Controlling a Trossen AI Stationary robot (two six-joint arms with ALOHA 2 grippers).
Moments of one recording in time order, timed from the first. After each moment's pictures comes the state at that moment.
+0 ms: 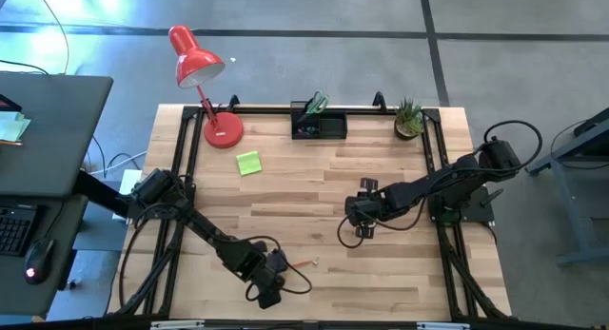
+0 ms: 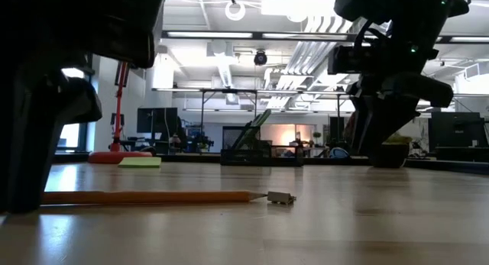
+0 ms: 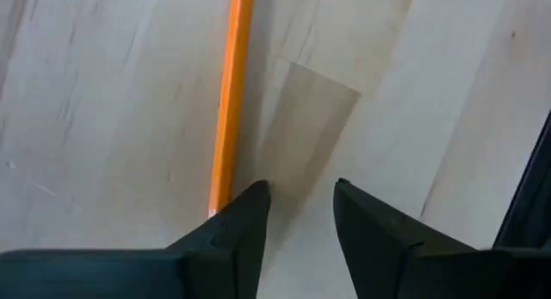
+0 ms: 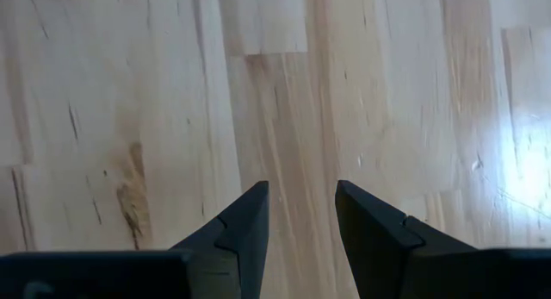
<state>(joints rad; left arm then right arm) -0.51 1.96 1.22 -0.51 -0.06 -1.00 0.27 1.56 0.85 -0.55 0.31 0.29</state>
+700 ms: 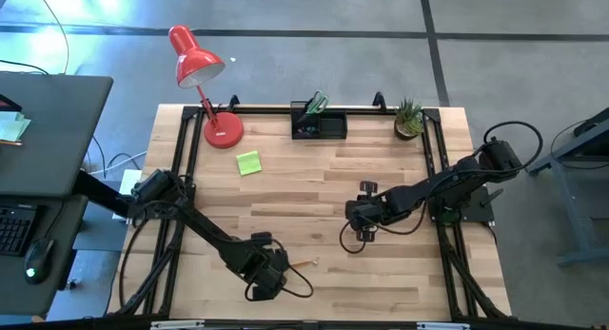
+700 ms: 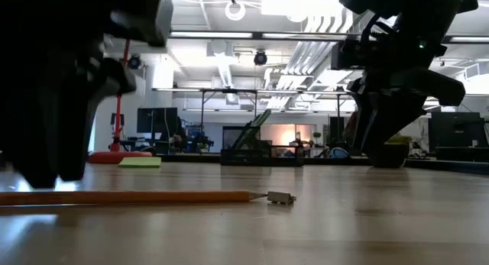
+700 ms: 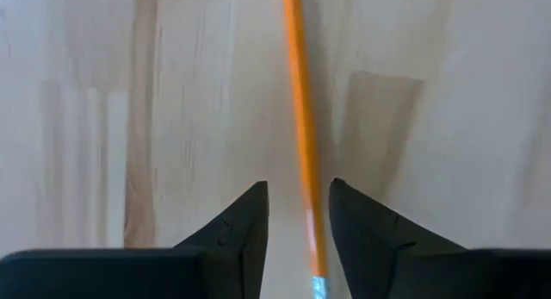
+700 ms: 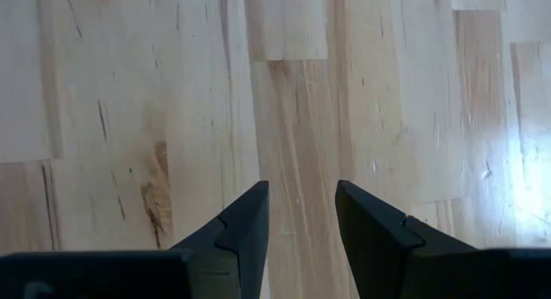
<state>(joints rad) -0.51 1.97 1.32 -0.74 -0.18 -0.71 0.30 1.56 0.85 -0.53 0.33 0.29</state>
